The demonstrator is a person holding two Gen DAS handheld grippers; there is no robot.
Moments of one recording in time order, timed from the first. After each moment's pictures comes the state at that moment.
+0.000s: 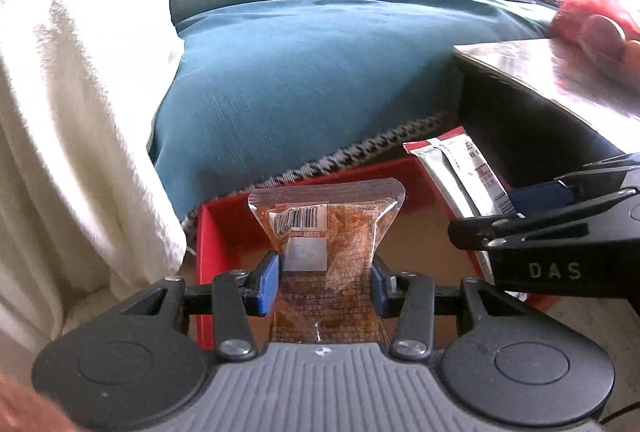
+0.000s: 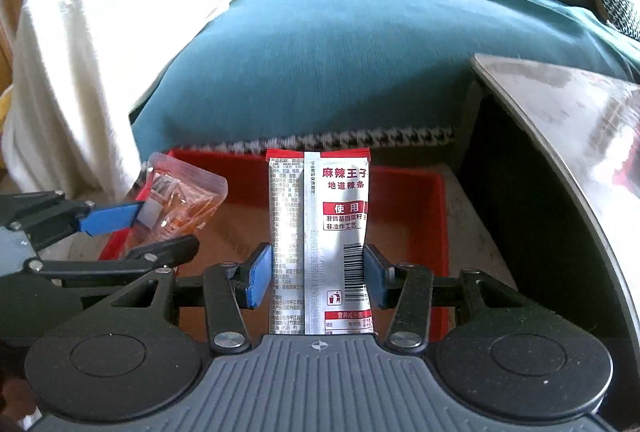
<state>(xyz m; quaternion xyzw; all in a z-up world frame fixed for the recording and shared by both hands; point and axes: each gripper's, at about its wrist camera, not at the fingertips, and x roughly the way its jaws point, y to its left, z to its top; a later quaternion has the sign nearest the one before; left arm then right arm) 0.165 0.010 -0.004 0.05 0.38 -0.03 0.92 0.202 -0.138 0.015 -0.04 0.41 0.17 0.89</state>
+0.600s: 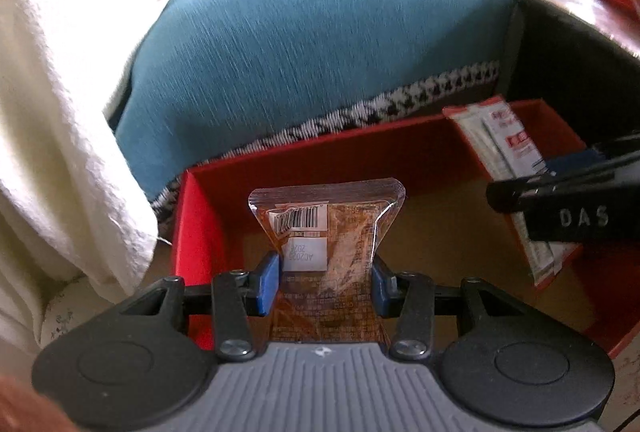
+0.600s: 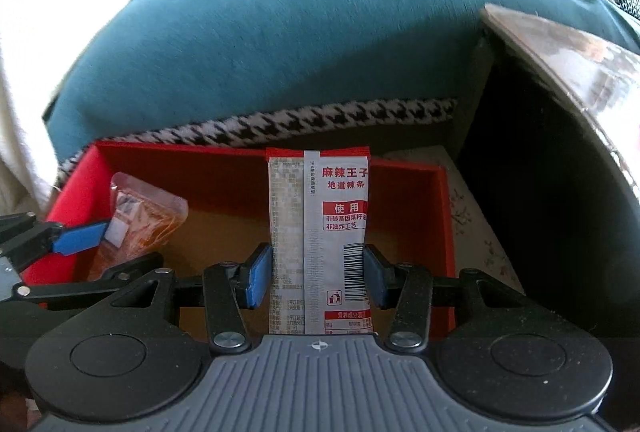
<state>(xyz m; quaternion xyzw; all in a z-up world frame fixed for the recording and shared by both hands) 0.222 0.015 -0.065 0.06 0.44 0.00 0.90 0.262 -0.135 -0.034 -0.05 0.46 0.13 0.88</state>
